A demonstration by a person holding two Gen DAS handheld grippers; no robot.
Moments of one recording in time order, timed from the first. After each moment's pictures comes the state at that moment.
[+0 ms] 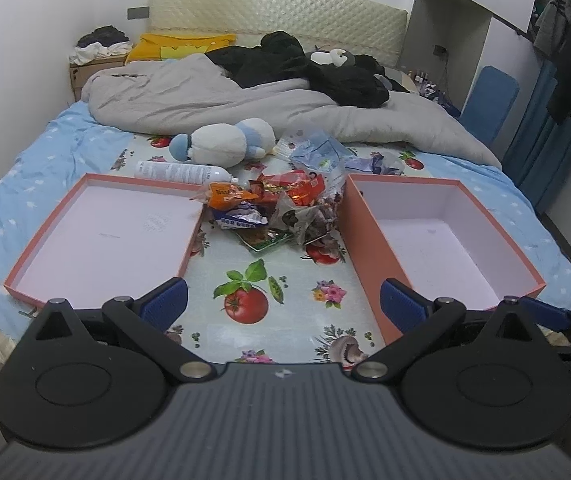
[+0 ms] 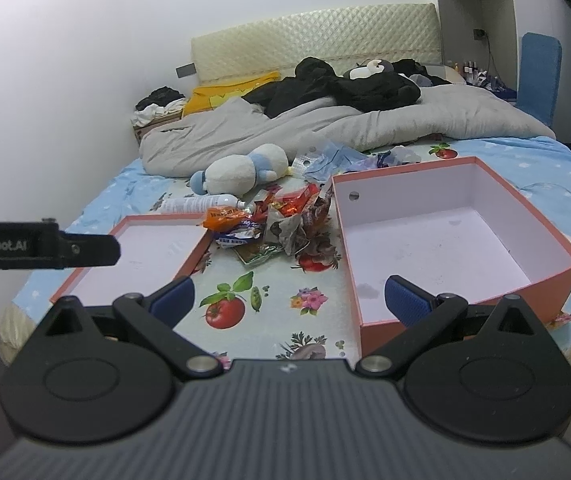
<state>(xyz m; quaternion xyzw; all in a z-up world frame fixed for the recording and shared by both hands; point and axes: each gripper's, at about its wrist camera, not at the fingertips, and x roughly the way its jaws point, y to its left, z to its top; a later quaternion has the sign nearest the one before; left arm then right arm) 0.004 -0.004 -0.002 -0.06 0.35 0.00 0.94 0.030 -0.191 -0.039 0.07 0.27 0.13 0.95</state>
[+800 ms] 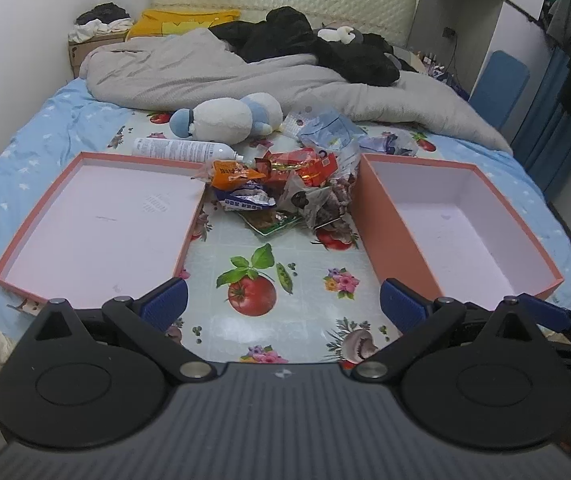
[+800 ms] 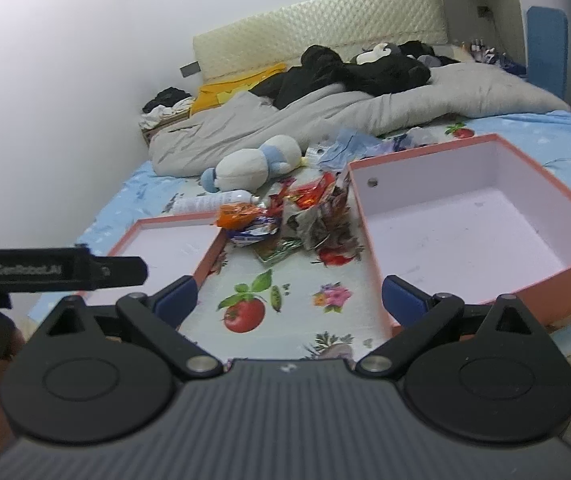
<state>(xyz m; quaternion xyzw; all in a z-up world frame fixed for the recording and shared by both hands) 0.046 0.011 -0.035 -0.06 0.38 0.00 0.92 0.053 -0.179 -0.057 0.10 0.29 0.15 0.94</state>
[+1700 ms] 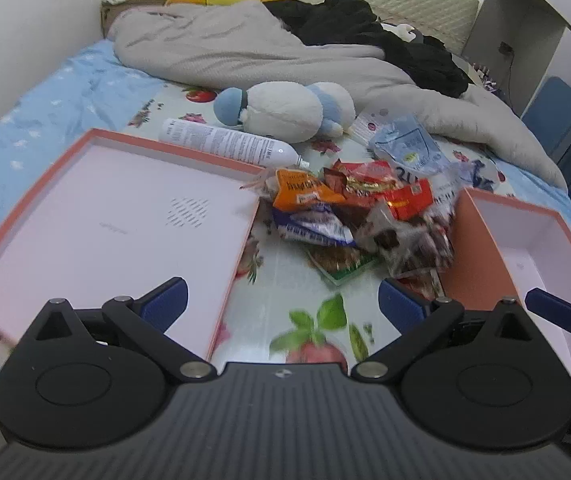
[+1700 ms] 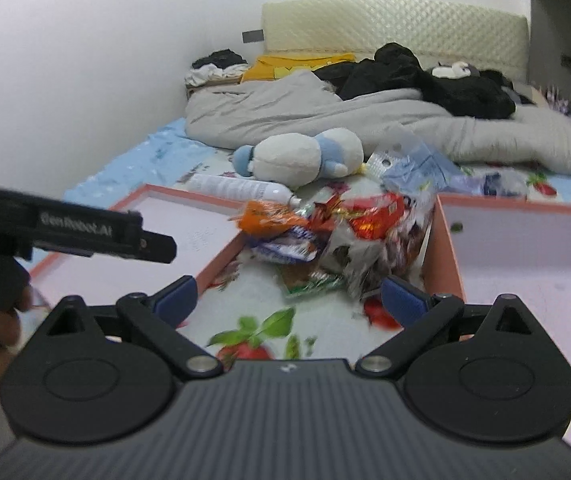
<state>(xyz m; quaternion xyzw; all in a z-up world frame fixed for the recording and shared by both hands) 0.198 0.107 -0.117 -0.12 0.40 0.04 0.91 0.189 -0.088 -0.098 -0.03 0.28 0.22 0.93</state>
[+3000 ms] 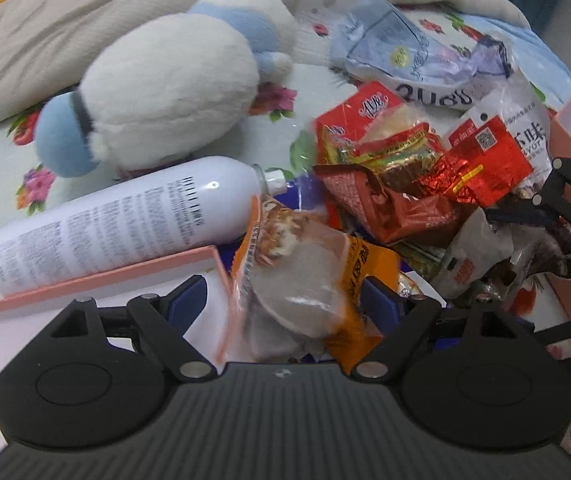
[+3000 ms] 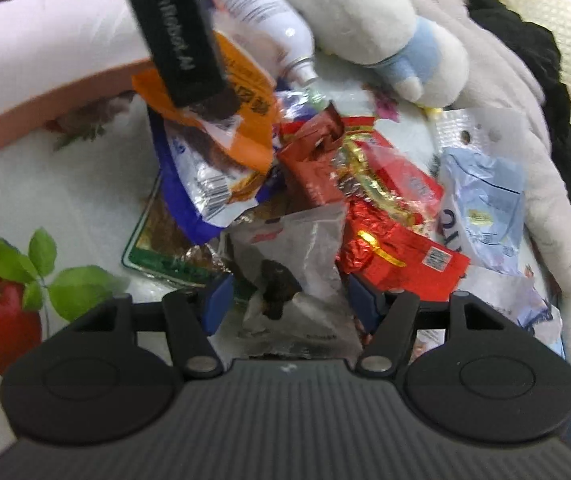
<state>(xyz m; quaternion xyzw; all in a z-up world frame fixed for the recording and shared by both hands) 0.459 0.128 -0.230 0.06 0.52 -0.17 0.83 0.373 0.004 -0.201 -0.42 0.42 0.26 0.76</state>
